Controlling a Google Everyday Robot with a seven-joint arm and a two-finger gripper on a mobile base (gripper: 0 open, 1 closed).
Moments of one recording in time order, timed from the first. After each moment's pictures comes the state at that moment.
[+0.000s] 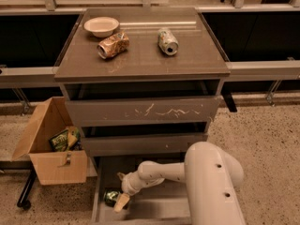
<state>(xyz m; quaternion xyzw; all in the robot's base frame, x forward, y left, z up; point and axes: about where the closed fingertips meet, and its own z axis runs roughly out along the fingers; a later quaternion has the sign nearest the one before) 0.541 0.152 0.205 -0.63 0.67 0.29 0.25</state>
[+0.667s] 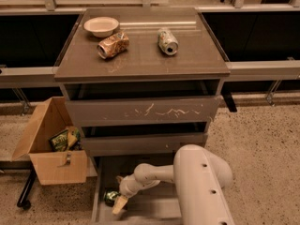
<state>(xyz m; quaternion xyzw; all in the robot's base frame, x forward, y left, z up) 0.540 0.166 0.166 -0.63 0.68 0.29 0.23</state>
